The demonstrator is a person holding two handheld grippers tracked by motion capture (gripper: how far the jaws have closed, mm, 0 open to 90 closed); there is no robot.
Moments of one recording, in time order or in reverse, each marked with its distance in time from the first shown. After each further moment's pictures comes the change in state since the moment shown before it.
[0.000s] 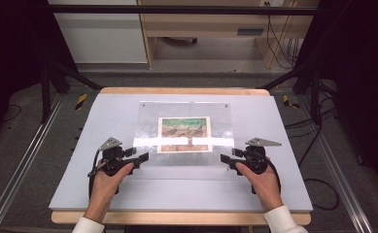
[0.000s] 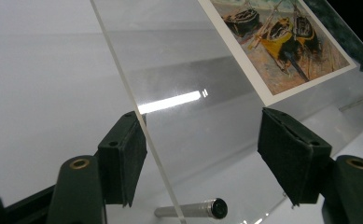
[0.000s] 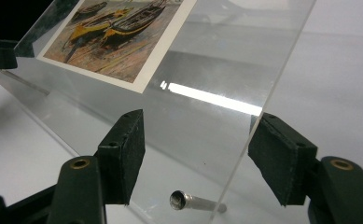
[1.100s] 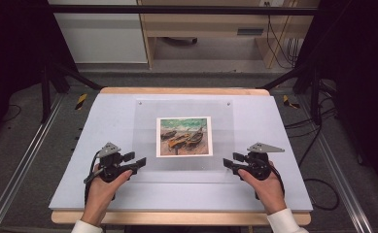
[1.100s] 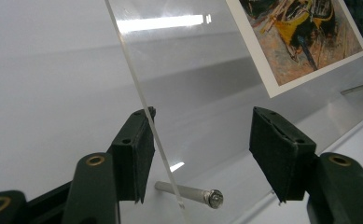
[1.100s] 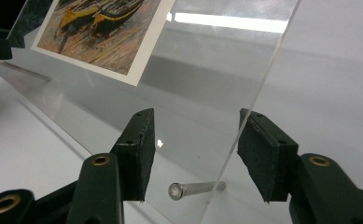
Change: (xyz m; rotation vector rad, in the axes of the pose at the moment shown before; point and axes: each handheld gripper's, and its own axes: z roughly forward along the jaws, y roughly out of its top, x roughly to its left) left arm -0.012 -0.008 -0.015 0.015 0.036 0.050; right arm 0.009 -0.009 -0.015 0.000 -0.022 -0.056
